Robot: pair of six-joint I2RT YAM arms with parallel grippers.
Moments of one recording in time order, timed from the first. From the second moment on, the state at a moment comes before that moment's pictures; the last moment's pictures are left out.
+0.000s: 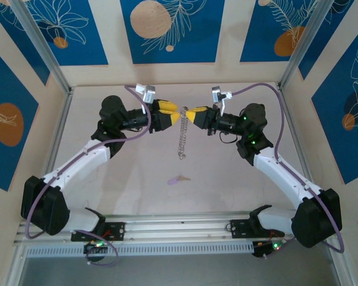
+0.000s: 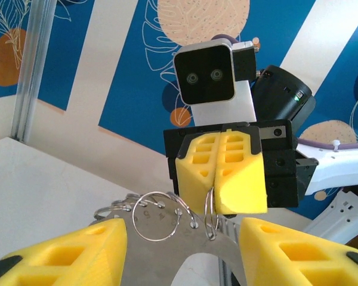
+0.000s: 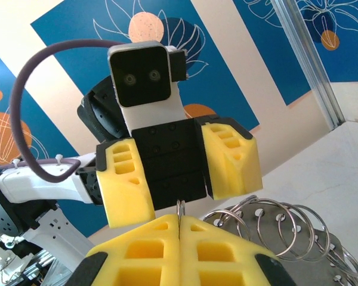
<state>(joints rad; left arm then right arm) -0.48 1.36 1.06 0.48 0.93 -0.53 0.41 1.20 0.91 0.52 -0.91 0.74</state>
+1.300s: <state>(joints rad) -0.48 1.48 1.05 0.82 1.00 -0.81 0.42 1.21 0.90 0.56 -0.89 0.76</state>
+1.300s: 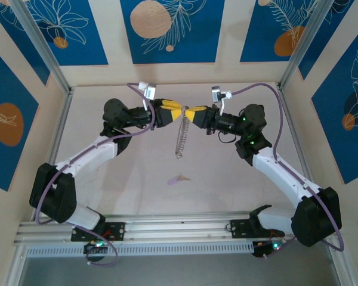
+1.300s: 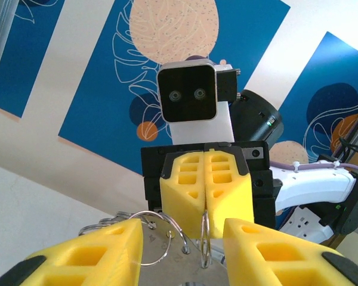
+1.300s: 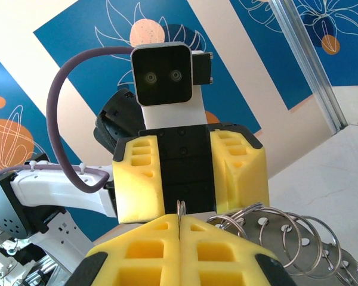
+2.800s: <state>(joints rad) -0.50 1.48 1.14 0.47 1.04 -0.55 0.27 1.07 0.89 0.40 -0.87 0.75</state>
